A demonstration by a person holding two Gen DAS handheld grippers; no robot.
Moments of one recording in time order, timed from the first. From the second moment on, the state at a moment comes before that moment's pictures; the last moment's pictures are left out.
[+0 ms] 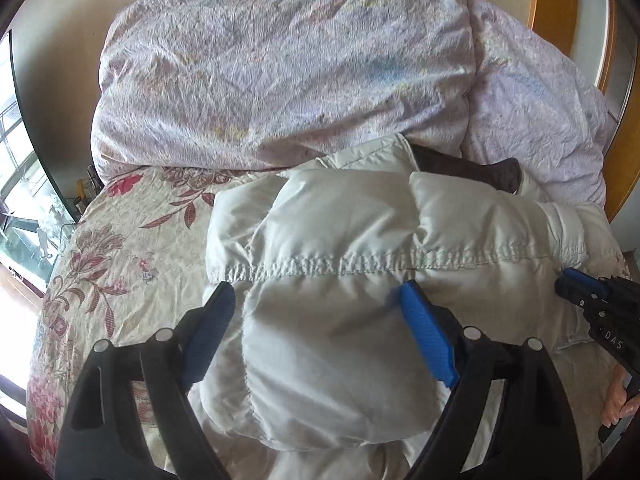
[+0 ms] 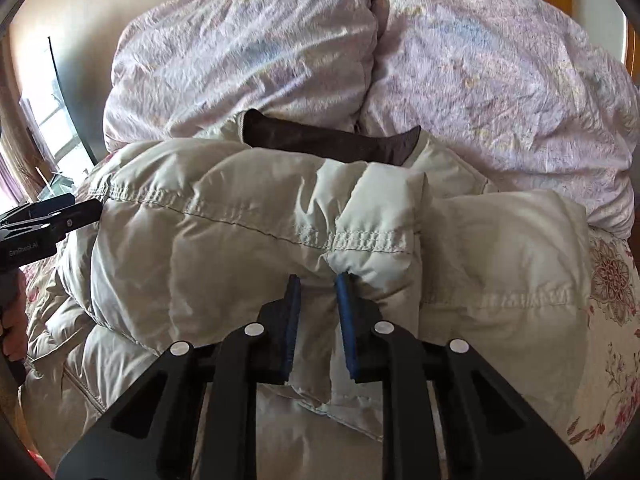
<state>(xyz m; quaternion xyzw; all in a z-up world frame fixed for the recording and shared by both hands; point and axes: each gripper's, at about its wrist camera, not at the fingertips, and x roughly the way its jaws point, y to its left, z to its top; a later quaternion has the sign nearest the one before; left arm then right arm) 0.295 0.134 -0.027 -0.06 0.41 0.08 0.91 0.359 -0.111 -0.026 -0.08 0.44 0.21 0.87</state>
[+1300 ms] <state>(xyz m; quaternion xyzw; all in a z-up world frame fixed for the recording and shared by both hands) 0.124 0.221 -0.029 -0.17 0.42 -0.02 0.89 0.262 -0.351 -0.003 0.17 0.54 0.23 0.80</state>
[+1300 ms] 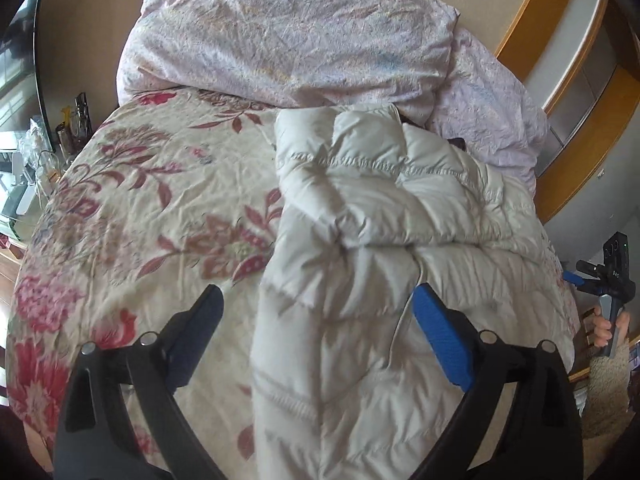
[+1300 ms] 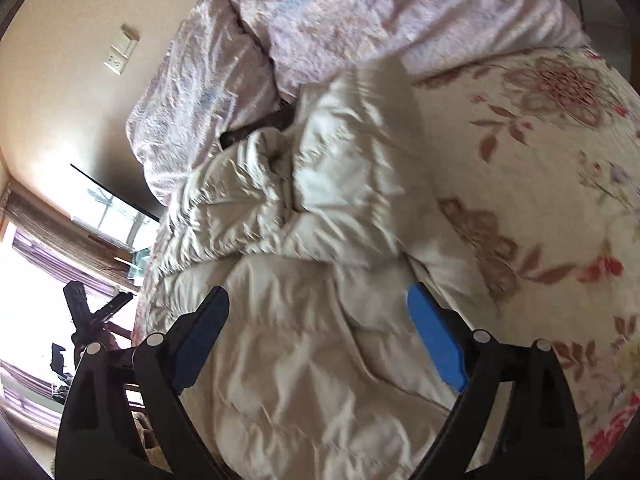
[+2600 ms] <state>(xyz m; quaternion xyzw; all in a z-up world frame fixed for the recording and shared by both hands) 0.014 0.212 -0.115 -0.38 0.42 -0.15 0.81 0.147 -0.397 -0.090 0.31 0.57 0.30 0.70</state>
